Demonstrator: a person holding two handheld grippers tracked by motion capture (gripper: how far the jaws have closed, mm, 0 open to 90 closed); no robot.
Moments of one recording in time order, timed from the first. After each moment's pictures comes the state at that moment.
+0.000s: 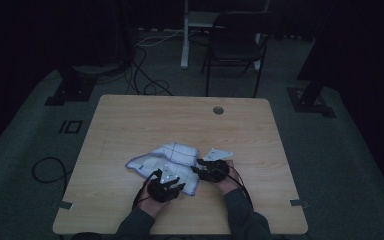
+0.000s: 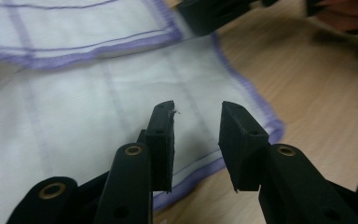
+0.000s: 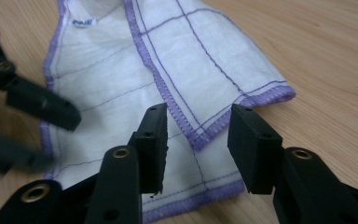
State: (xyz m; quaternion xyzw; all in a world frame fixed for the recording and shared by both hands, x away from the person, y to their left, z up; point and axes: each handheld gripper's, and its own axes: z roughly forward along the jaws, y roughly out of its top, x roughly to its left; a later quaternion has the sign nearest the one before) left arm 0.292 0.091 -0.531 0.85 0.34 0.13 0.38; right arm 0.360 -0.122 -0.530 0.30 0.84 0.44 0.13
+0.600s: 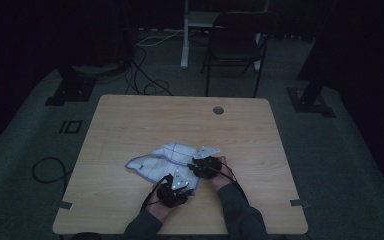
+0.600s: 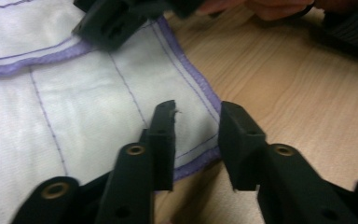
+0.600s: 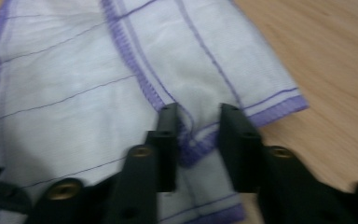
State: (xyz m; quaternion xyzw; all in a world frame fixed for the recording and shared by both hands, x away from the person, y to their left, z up) left arm 0.285 0.068 -0.541 0.87 0.31 0.13 0.37; right arm 0.377 -0.101 -0.539 0.30 0.86 0.38 0.16
